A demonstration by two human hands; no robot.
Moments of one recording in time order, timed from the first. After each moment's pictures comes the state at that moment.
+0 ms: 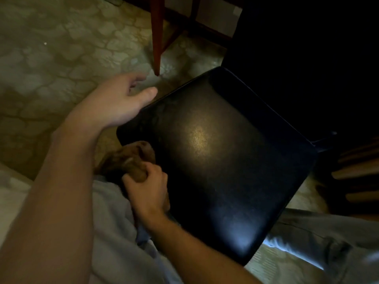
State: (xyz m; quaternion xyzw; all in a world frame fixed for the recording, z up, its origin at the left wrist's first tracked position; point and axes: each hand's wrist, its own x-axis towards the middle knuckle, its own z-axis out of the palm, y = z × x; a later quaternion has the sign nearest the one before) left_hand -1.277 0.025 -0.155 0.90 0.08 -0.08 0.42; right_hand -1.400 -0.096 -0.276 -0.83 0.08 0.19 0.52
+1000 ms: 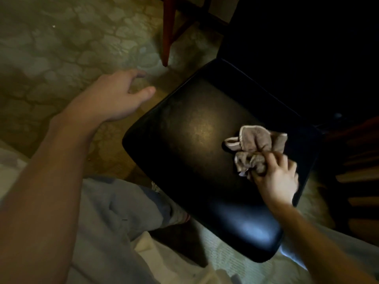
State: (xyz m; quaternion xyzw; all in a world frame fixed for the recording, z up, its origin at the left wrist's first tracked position) left_hand -1.288 0.057 -0.180 0.93 0.09 -0.09 0.34; right_hand -1.337 -0.367 -0.293 -1.00 0.04 -0.04 0.03
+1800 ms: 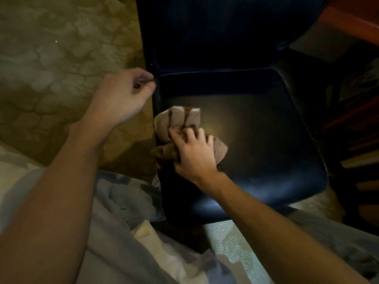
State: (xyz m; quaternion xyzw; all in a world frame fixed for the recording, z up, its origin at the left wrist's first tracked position) left_hand -1.305 0.008 -0.171 0.94 0.03 0.02 0.35; right_hand -1.346 -0.208 -0.263 -0.96 -0.26 0.04 0.03
